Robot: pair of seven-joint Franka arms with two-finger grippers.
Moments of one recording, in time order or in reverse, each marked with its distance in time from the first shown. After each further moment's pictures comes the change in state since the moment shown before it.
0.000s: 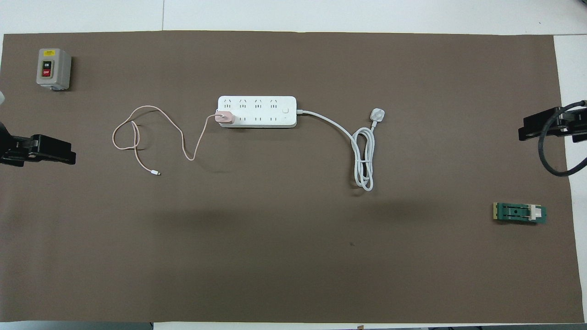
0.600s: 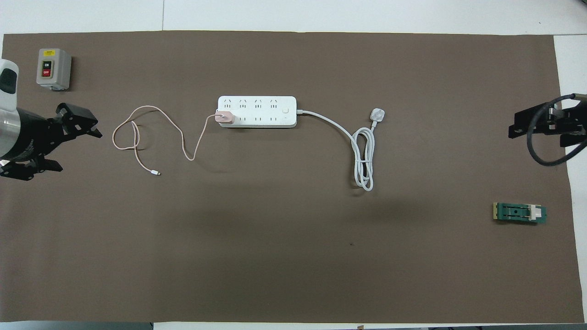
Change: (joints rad) left arm -0.064 -0.001 -0.017 -0.081 -0.002 0.161 -0.818; right arm 0.006 0.001 0.001 -0.022 0.055 0.000 0.195
